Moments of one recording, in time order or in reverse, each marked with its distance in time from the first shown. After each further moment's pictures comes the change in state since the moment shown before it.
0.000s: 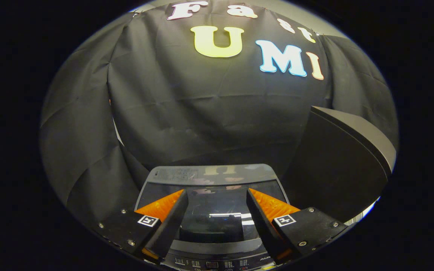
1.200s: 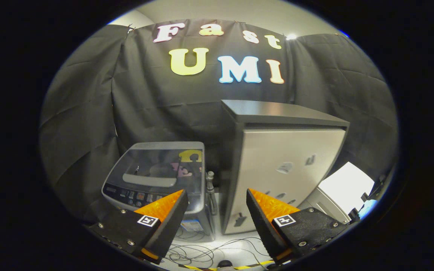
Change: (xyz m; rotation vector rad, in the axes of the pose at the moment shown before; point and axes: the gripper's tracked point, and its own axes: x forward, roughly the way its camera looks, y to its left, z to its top) arm -0.226 -0.241 -0.130 -0.004 -0.129 -0.045
